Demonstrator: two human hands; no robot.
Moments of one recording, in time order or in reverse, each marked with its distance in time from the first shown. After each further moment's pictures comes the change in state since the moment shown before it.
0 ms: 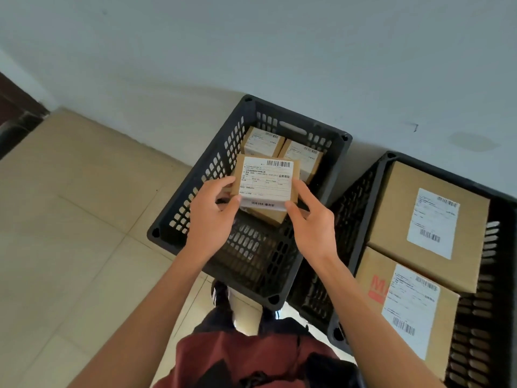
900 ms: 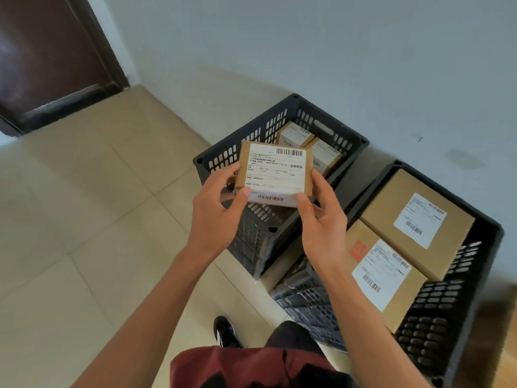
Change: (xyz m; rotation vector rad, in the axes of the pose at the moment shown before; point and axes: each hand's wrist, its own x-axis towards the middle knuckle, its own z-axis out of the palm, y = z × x) left_hand -0.233 0.073 -0.020 -0.131 0.396 0.099; right_hand -0.178 -0.029 -0.050 0.099 -0.115 -0.302
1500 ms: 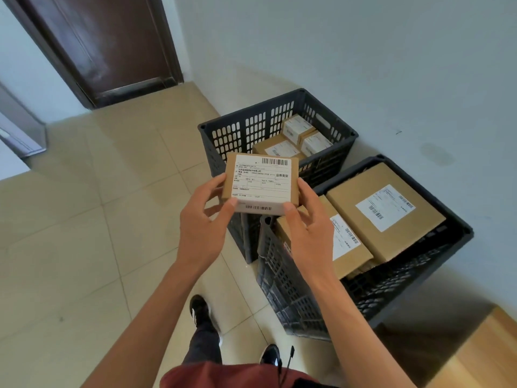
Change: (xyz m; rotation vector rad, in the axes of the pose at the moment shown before) left_hand -0.184 0.089 0.100 0.024 0.279 -0.186; right_hand -0.093 0.028 -0.163 0.035 -0.253 -0.038
